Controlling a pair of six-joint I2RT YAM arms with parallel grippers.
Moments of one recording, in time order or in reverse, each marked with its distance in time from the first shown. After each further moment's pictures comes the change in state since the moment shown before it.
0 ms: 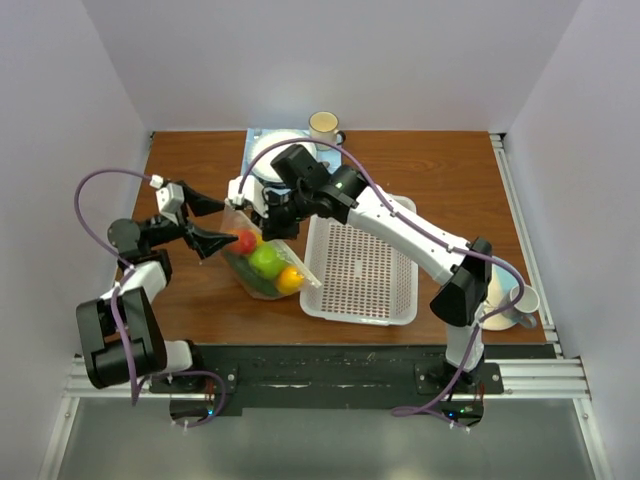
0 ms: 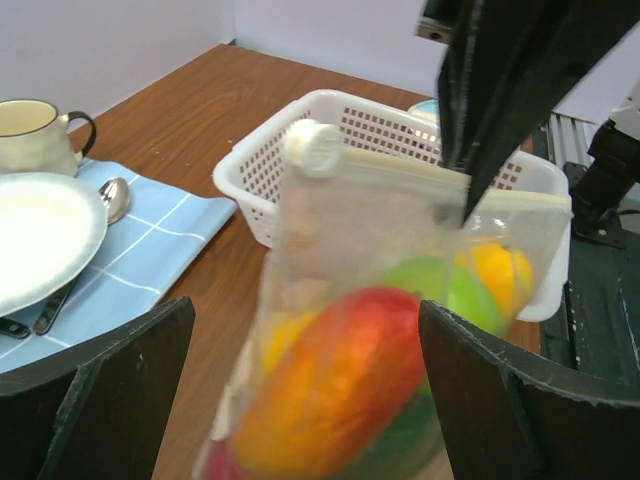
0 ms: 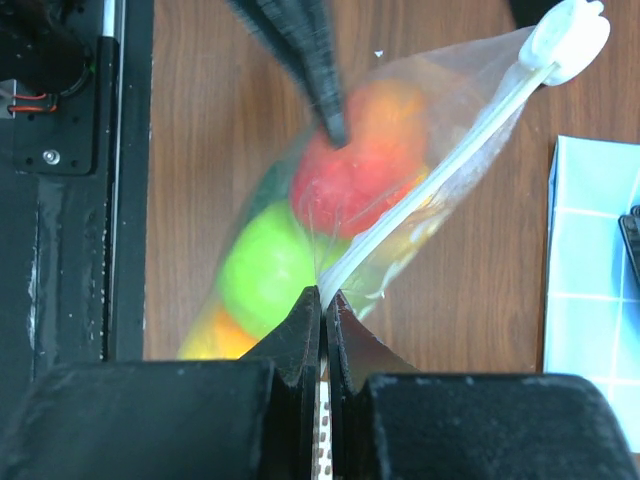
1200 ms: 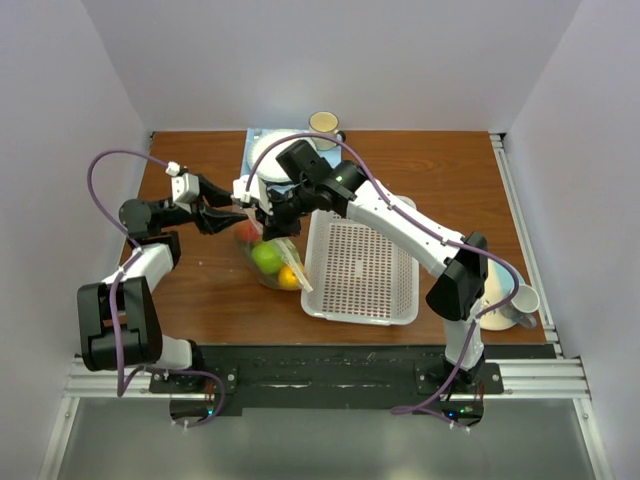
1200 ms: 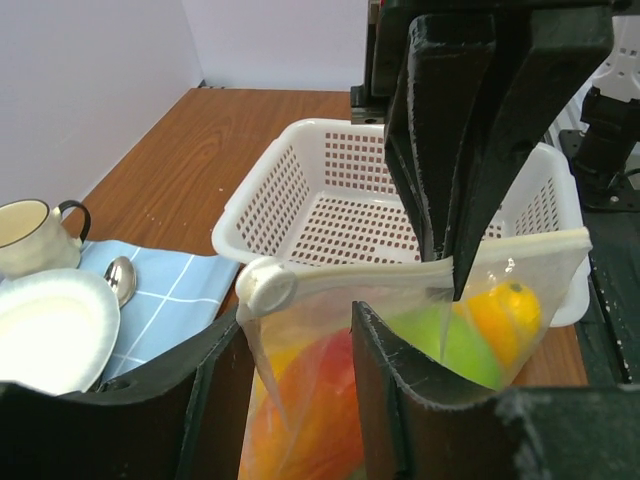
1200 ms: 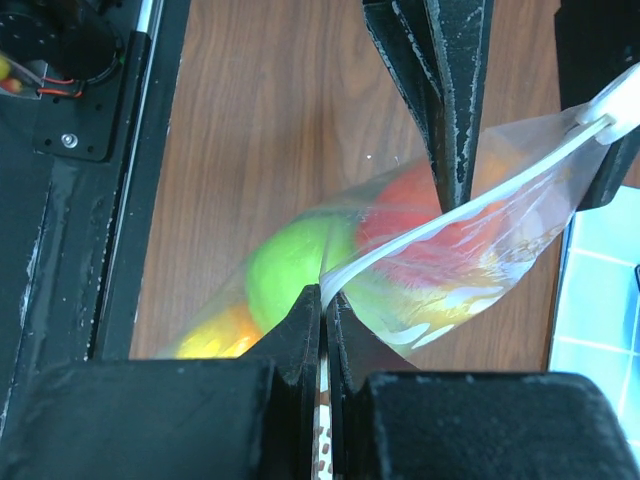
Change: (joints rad) left arm -0.144 0.069 0.143 -0.007 0.002 0.108; right arm -0.048 0.039 0.003 0.003 -0.165 -0.102
